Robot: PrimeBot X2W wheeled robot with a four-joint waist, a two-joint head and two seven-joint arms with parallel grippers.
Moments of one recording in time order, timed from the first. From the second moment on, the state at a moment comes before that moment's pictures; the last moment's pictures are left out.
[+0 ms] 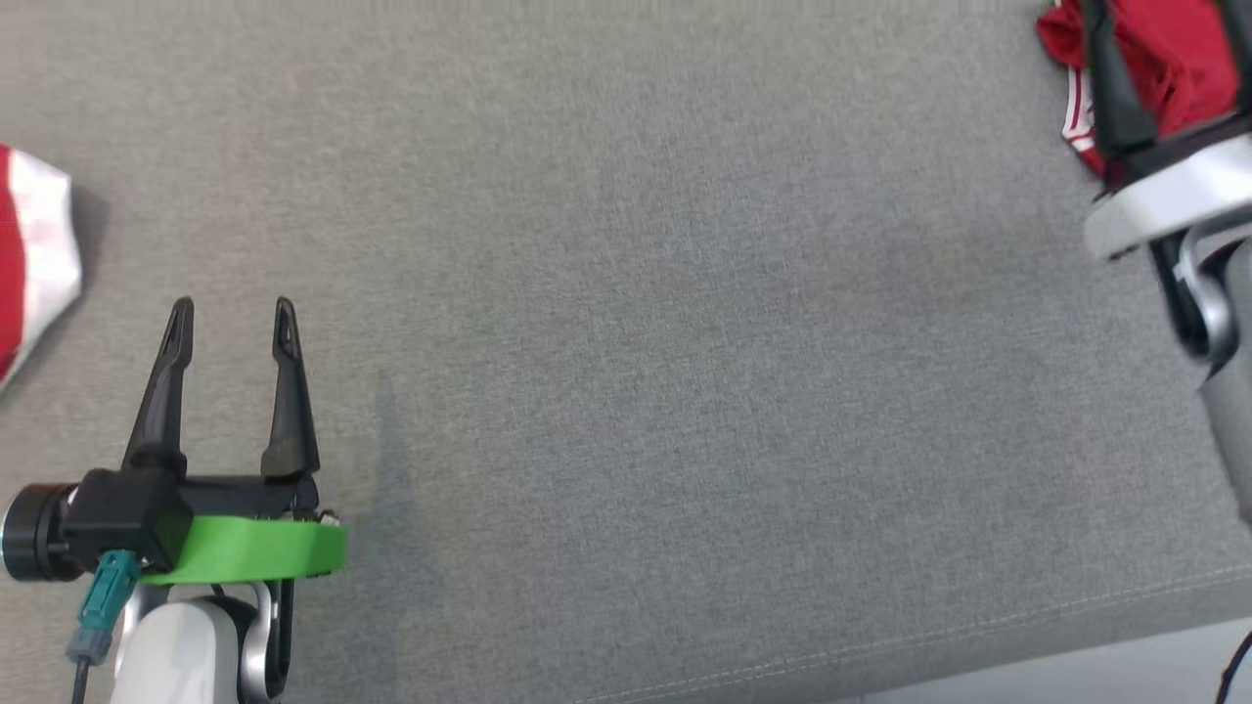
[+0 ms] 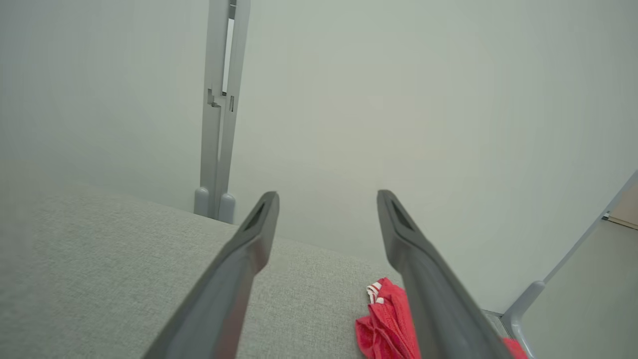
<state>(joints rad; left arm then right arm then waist) -0.17 0.15 -0.03 0.01 -0.17 -0.03 -0.26 -0.75 -0.44 0.21 0.40 0.23 0.13 -0.26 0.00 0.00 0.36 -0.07</state>
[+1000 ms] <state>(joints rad) -0.02 0.11 0.03 0.10 -0.18 -0.06 -0.26 -0.19 -0.16 0.14 0.23 0.25 0.13 -0.26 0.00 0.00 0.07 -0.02</state>
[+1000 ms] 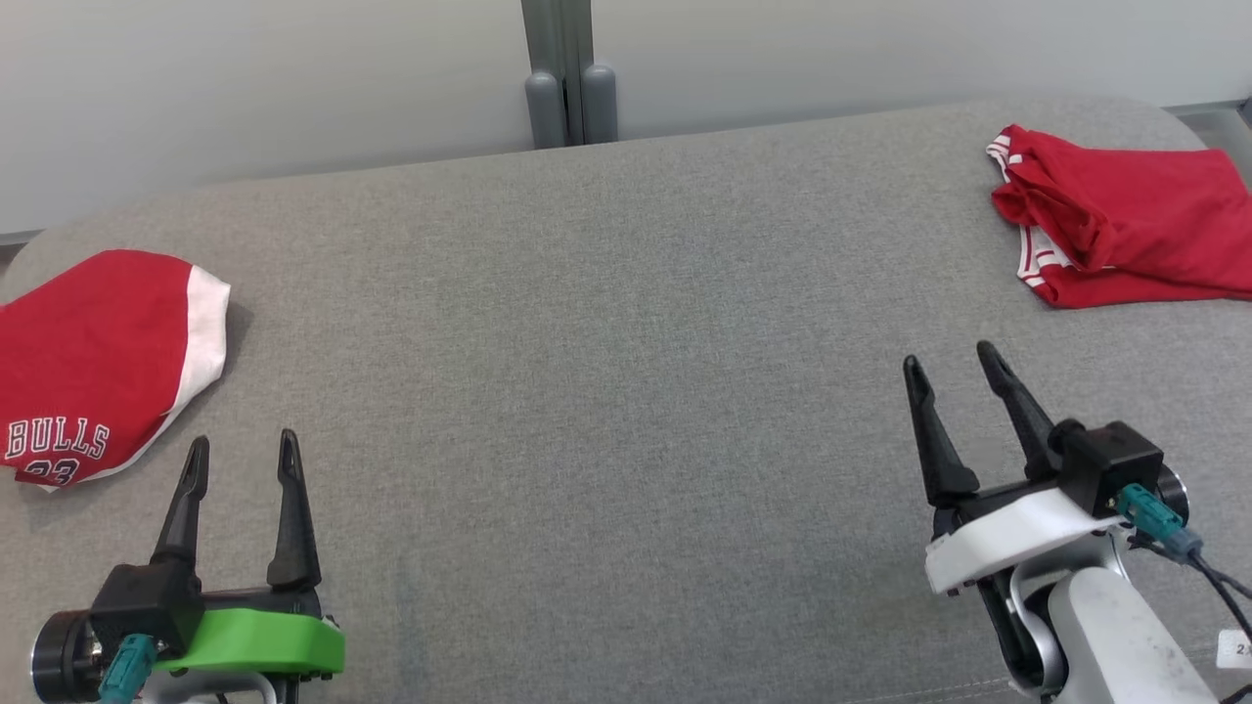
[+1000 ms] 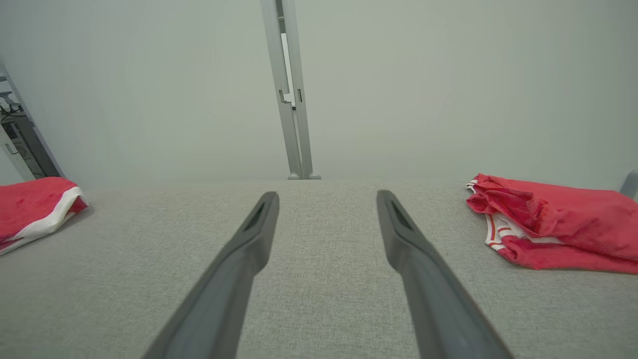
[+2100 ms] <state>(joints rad) 0.05 0.11 0.03 0.15 -0.20 -0.06 -0.26 -0.03 -0.07 0.09 0.20 0.21 0.13 -0.26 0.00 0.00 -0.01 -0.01</state>
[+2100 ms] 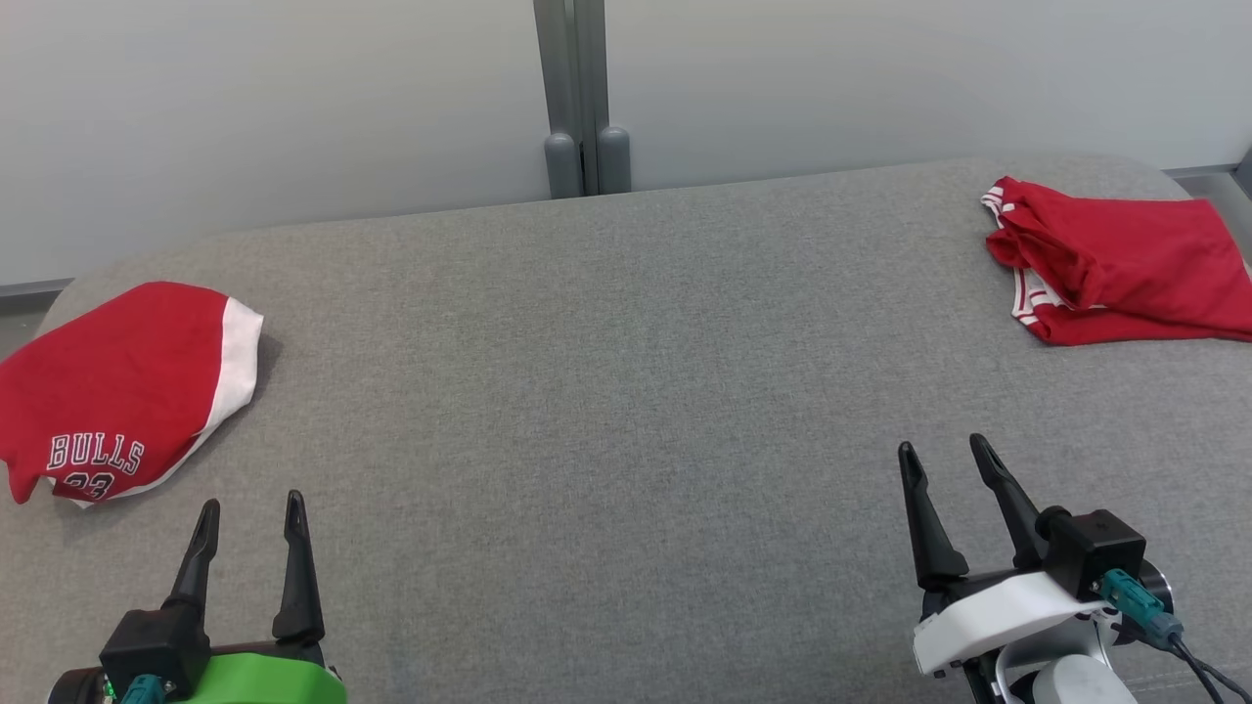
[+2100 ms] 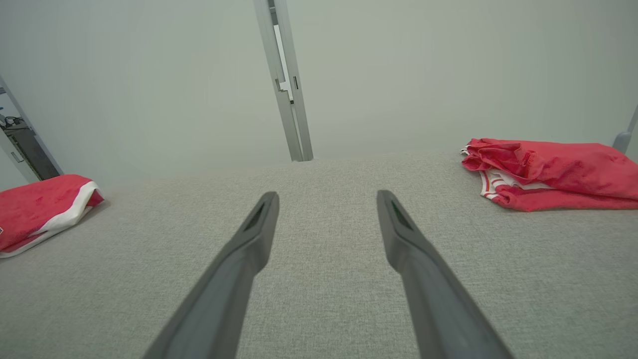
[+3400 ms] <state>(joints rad) 0.07 0.17 0.07 0.12 -0.24 -0.02 -0.25 -0.04 -0.07 0.11 0.23 0.21 0.13 -0.26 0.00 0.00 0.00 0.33</state>
